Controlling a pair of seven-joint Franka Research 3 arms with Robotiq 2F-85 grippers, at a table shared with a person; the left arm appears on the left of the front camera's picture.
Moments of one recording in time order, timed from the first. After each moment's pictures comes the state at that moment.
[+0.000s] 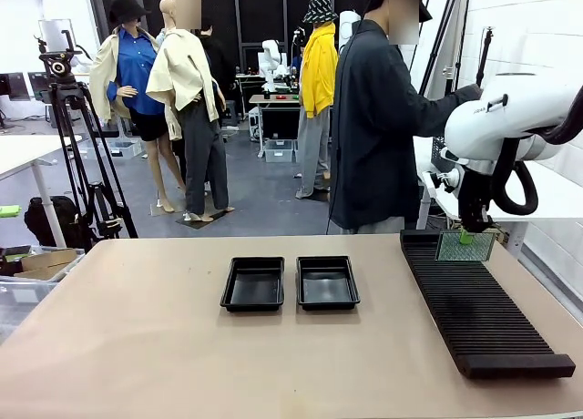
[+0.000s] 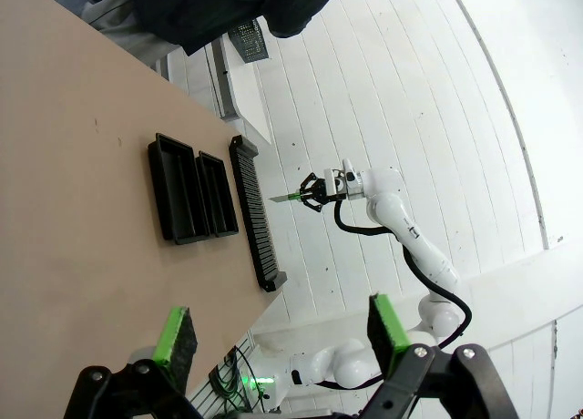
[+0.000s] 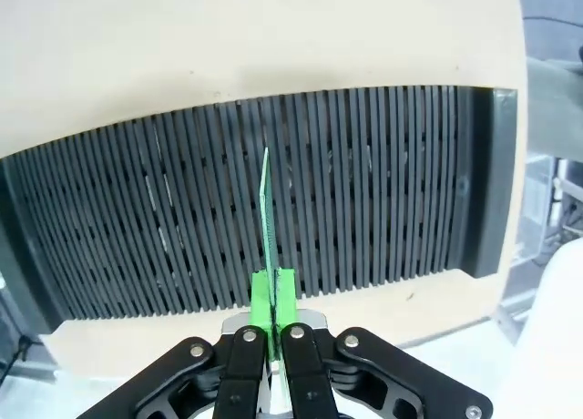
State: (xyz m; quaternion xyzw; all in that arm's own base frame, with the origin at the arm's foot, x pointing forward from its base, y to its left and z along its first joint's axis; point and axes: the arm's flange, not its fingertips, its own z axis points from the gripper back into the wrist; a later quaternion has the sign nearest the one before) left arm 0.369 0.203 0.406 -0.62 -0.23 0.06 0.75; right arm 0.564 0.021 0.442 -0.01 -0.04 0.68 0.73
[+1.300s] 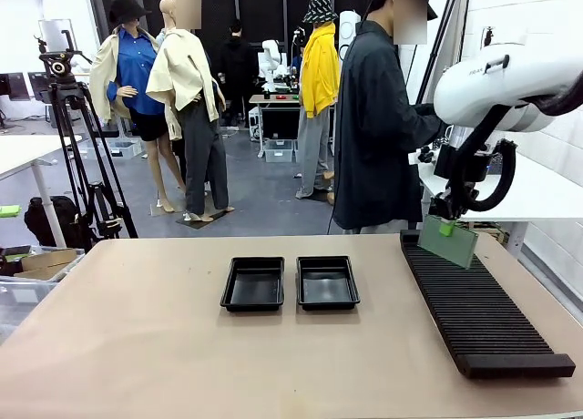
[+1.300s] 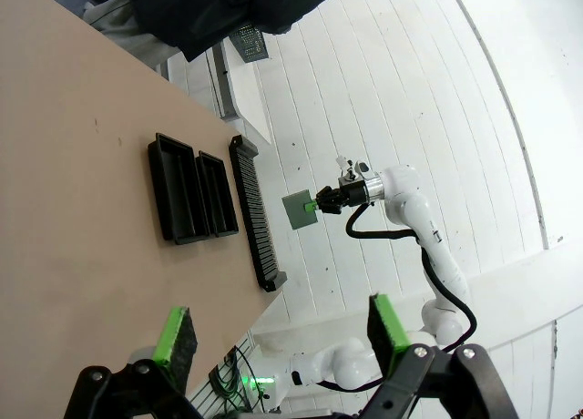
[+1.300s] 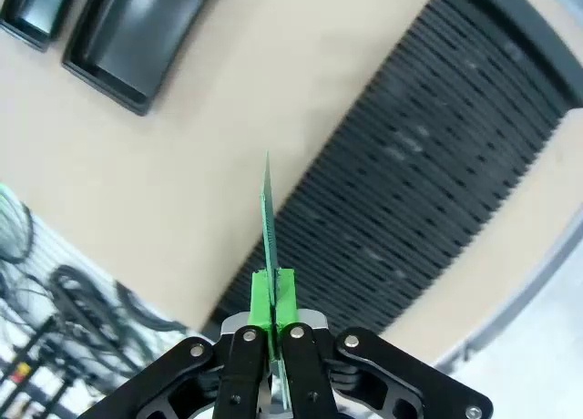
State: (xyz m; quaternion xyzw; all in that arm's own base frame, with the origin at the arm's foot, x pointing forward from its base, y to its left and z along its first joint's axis) left arm 0.369 0.203 0.406 -0.62 -0.23 0.06 0.75; right arm 0.535 0.074 0.488 0.10 0.00 0.29 0.95
